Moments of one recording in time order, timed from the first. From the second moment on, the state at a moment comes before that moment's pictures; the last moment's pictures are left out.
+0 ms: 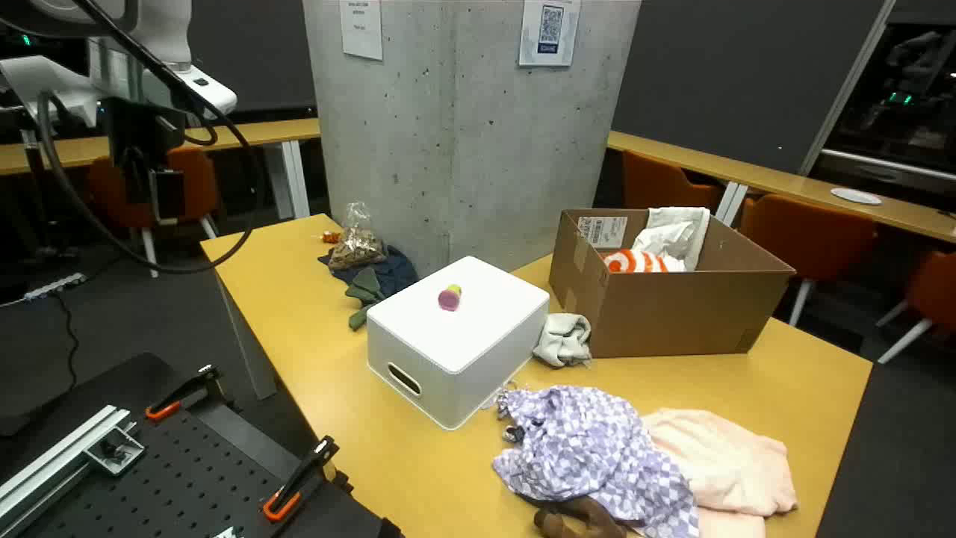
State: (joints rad) arm 0.17 -0.35 0.13 -2.53 0.35 2.06 0.22
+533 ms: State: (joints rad) arm 0.17 -0.35 0.13 -2.53 0.35 2.06 0.23
